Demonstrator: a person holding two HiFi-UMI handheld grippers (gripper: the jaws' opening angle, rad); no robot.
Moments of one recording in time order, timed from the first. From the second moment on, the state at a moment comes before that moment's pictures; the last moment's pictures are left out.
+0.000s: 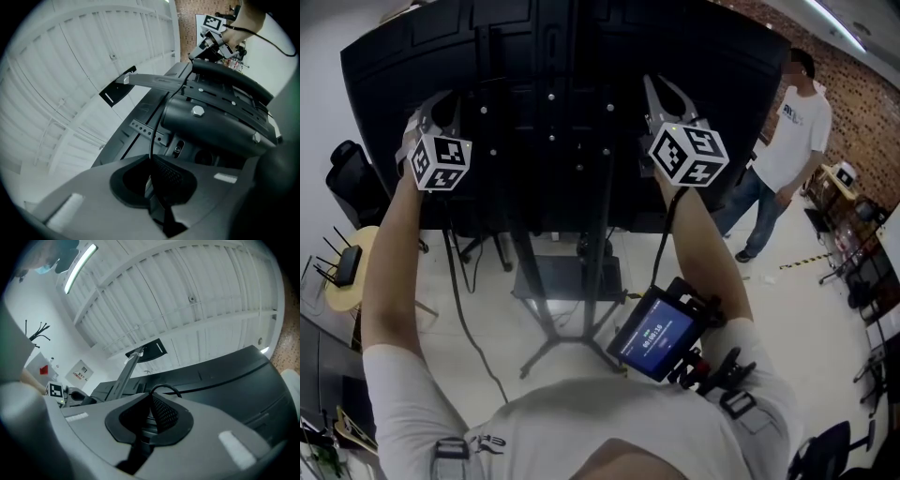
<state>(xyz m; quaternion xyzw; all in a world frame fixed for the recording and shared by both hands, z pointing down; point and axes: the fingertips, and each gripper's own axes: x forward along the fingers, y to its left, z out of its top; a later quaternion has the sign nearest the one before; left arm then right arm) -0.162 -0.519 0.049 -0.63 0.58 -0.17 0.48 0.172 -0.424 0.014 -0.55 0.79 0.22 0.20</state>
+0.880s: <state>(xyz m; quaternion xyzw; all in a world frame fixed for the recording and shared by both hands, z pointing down) -0.154 -0.506 0.061 -0.64 0.58 -0.16 0.48 0.149 -0.424 0.025 -0.58 0.74 0.33 0.03</state>
